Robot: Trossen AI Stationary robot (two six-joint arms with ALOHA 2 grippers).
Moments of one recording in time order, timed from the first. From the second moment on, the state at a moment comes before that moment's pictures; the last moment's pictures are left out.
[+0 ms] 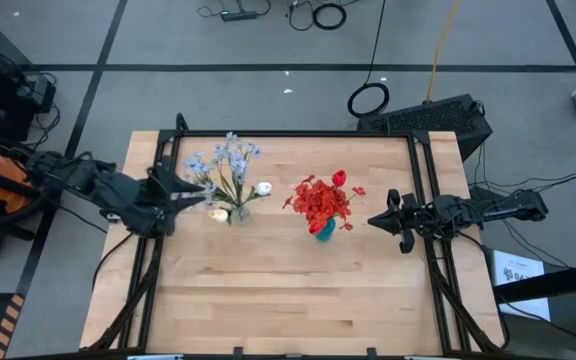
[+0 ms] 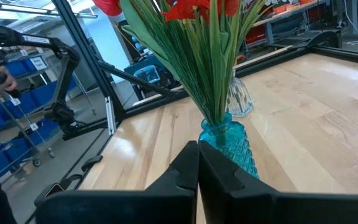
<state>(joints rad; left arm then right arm) -0.39 0.73 1.06 -0.84 -0.52 -0.28 0.16 0.07 0.02 0.03 0.10 0.41</state>
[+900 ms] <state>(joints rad) -0.42 0.24 0.45 -0.46 -0.20 -0.40 0.16 0.07 0.02 0.03 0.10 0.41</state>
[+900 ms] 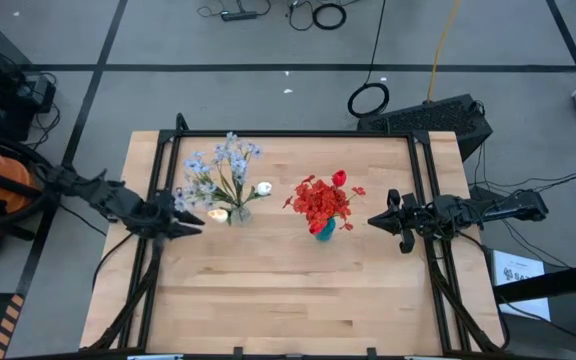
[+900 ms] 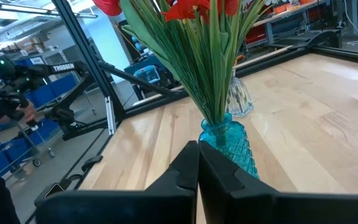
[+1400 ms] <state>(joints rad) -0.34 0.08 0.23 -0.27 -0.25 -0.15 0.16 0.07 0.02 0.03 0.10 0.41</state>
